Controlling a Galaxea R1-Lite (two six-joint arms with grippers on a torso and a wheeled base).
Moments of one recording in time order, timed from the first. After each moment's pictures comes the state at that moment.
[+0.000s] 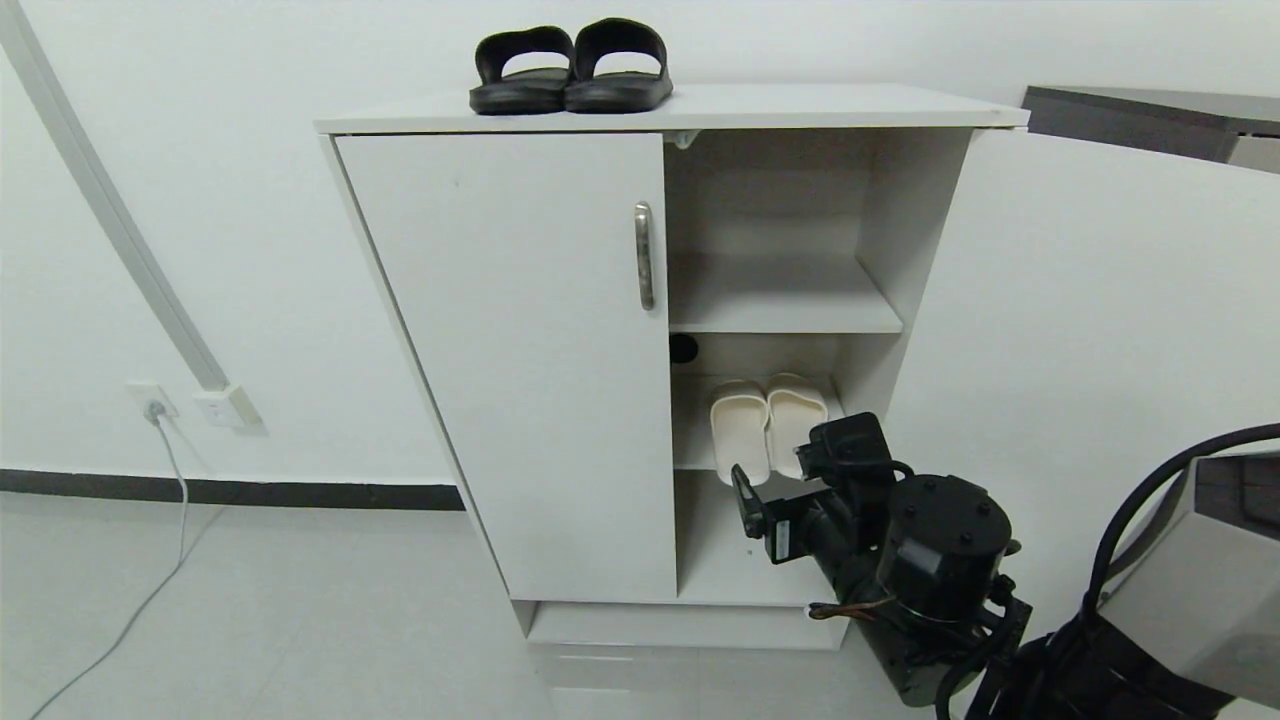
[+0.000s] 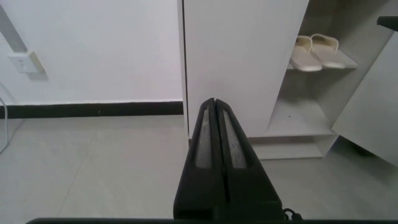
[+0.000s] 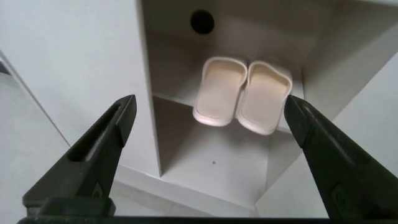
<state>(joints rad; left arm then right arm) 0.00 0.00 0.00 0.00 -0.02 0.00 0.83 2.06 -0.63 -1.45 -0.56 -0.07</state>
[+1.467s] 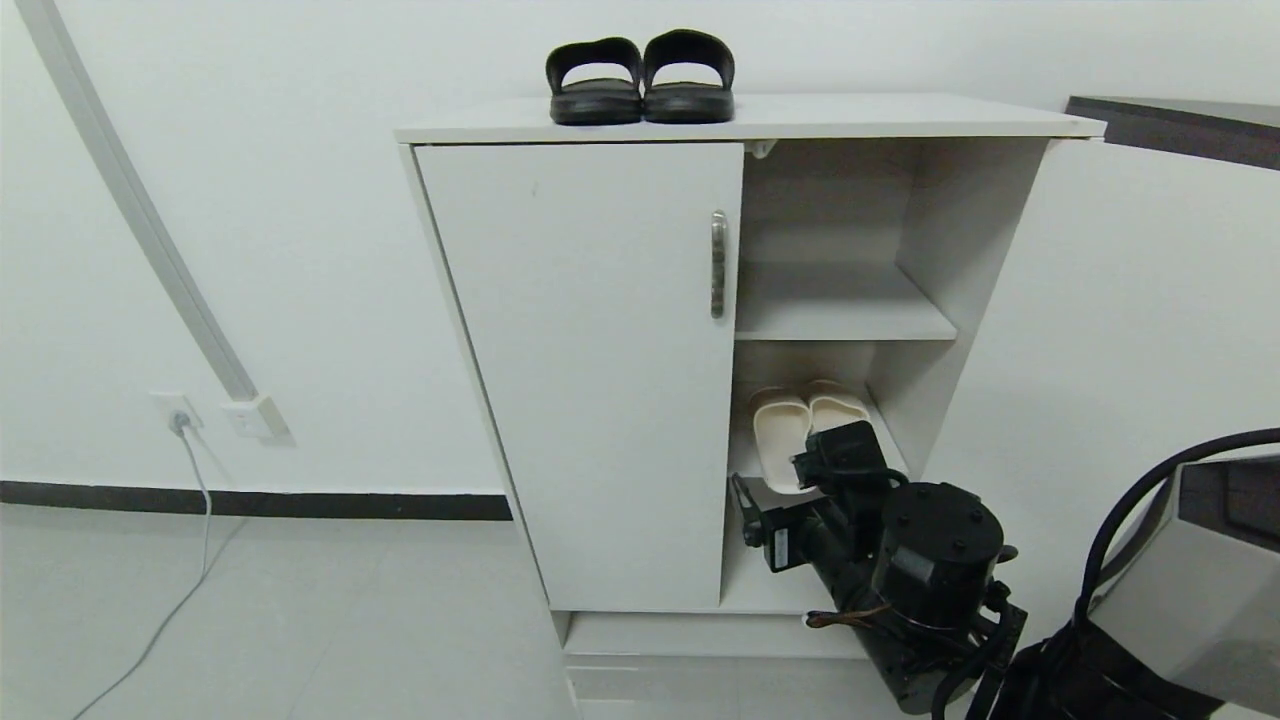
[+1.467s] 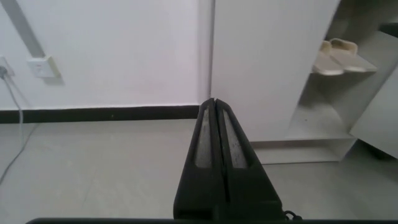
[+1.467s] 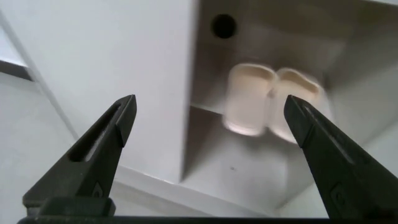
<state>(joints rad) 0.00 0.00 0.00 0.00 -0.02 0.00 0.83 2.07 -0.63 -1.45 -0.56 -0.06</state>
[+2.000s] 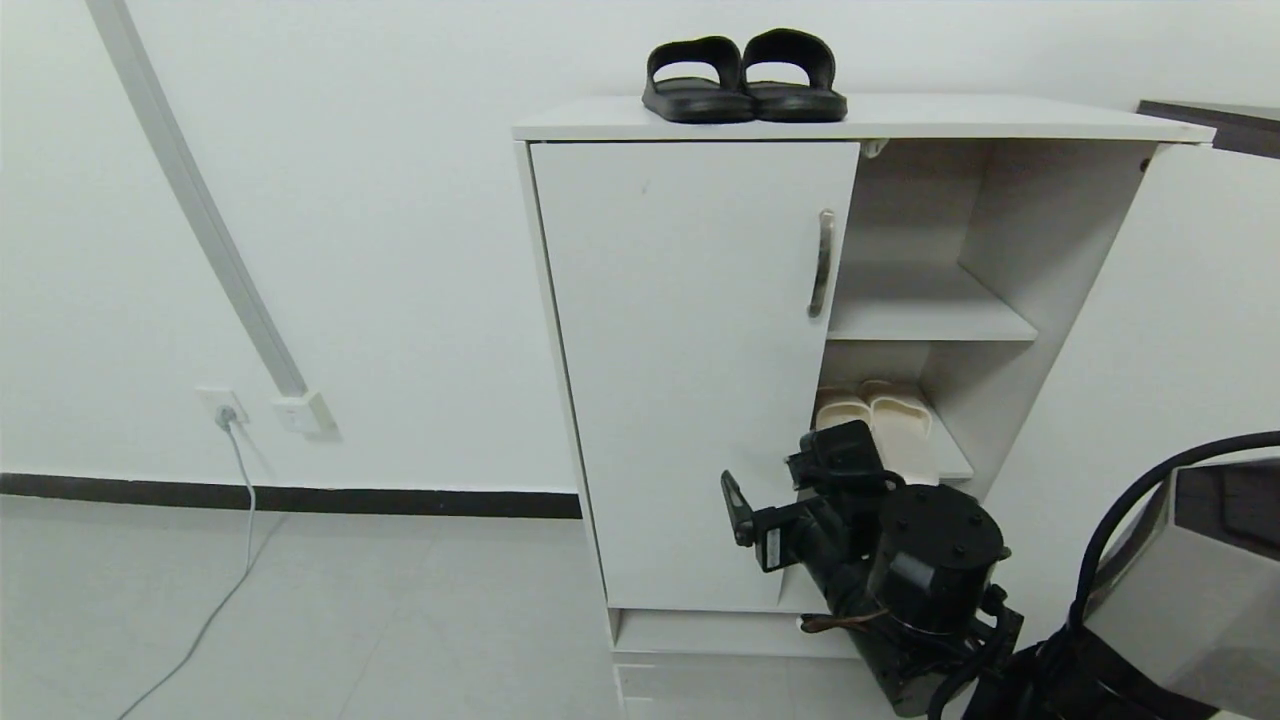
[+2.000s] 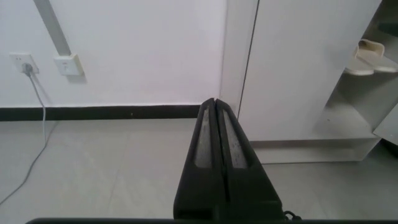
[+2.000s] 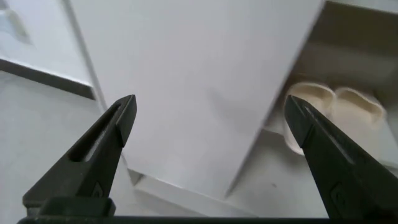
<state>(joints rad) 0.00 0.00 0.00 0.00 -0.02 0.00 0.83 2.07 -0.63 -1.48 -0.56 -0.06</state>
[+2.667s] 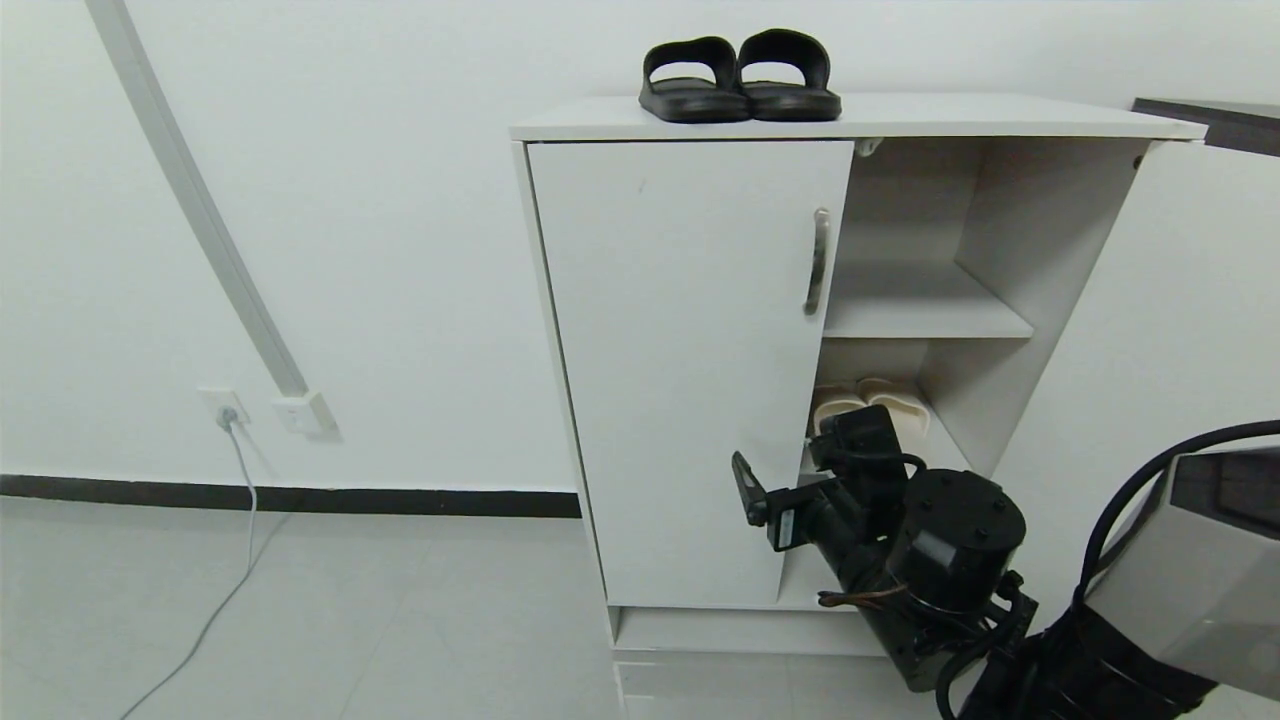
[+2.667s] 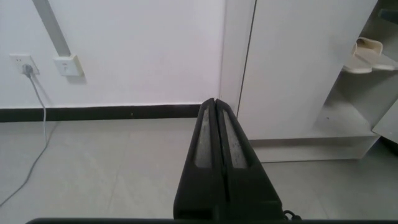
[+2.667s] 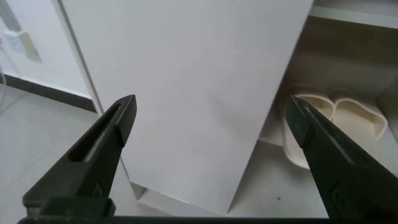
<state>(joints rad) 0.00 0.00 0.00 0.00 -0.02 0.00 0.80 2.08 -0.63 -1.53 -0.50 -0.06</state>
